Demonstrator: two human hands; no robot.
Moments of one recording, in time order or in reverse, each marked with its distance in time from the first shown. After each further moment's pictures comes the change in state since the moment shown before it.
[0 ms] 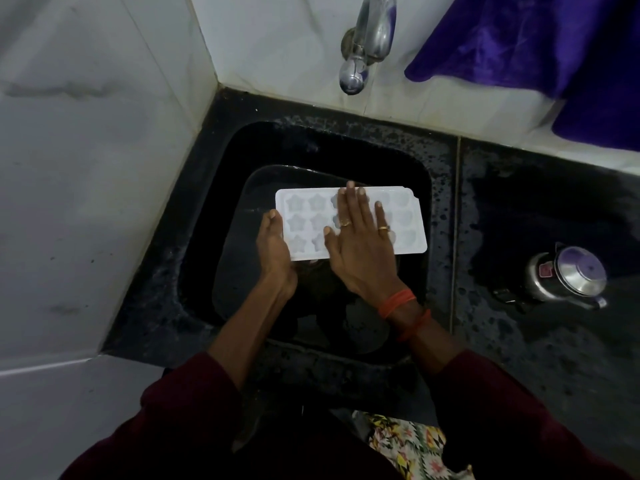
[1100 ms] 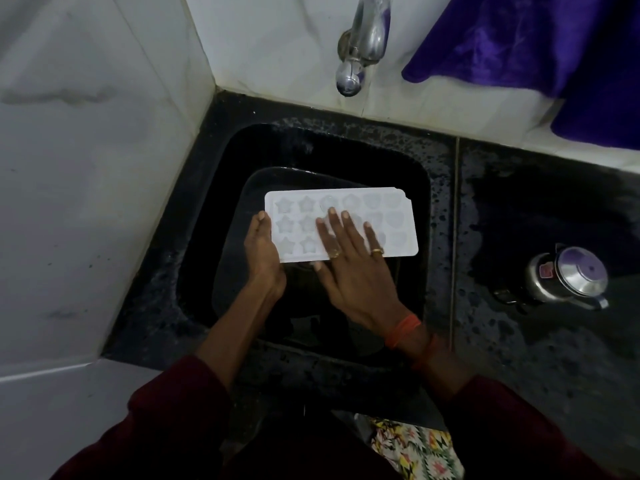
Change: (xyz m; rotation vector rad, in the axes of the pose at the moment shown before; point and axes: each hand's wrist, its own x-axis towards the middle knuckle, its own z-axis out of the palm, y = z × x) left_hand -0.003 0.015 -0.003 0.053 0.040 0.030; right_hand -0.035 0.002 0.001 -0.030 -0.023 -0.191
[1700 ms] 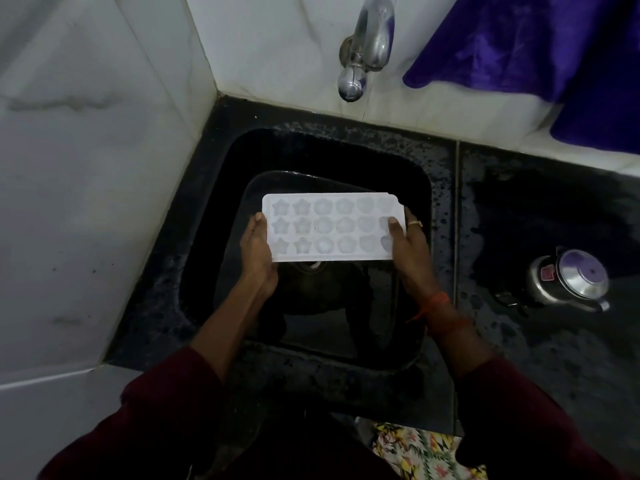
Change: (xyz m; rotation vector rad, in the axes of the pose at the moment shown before) left_hand 0.022 0.006 -0.013 0.059 -0.036 -0.019; right_hand 0.026 0.067 -0.001 1.087 0.207 0.781
